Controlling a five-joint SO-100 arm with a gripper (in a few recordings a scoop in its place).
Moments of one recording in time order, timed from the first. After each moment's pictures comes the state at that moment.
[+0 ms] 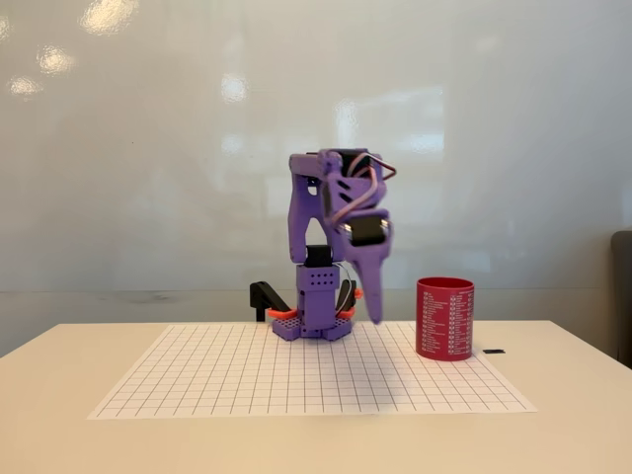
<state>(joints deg) -13.7 112.1 112.1 56.1 15.2</state>
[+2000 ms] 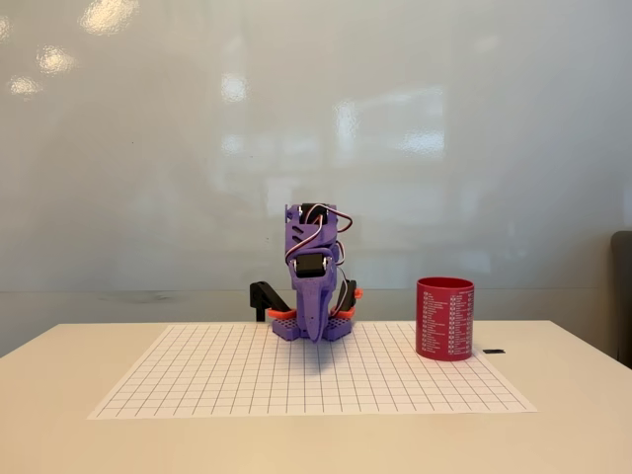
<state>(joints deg) -6.9 189.1 173.8 67.0 9.7</state>
